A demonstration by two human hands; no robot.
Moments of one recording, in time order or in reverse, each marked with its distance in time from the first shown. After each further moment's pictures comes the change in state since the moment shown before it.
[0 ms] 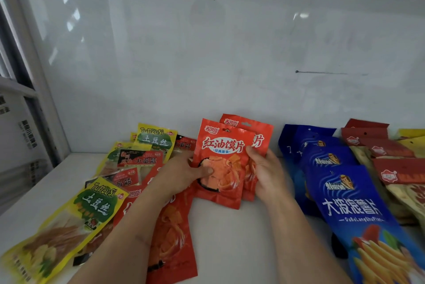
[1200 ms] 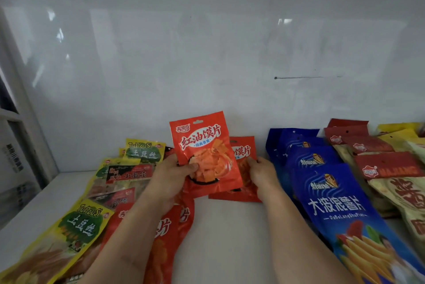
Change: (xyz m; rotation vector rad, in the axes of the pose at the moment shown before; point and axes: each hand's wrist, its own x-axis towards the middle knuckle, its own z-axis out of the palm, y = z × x) left_hand -0.013 0.029 0.008 -0.576 0.010 -0.033; right_hand 0.033 -0.001 -0.031 -0.590 0.269 0.004
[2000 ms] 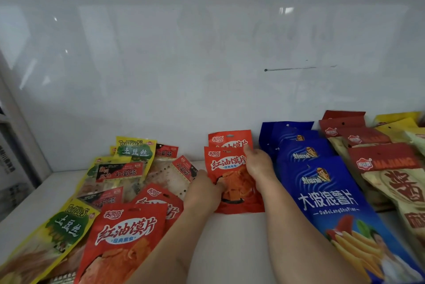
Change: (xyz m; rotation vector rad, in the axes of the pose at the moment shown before) left_hand 0.007 -0.046 0.089 0.729 0.118 -0.151; right_hand 0.019 -0.005 -0.016 -0.114 -0.066 0.009
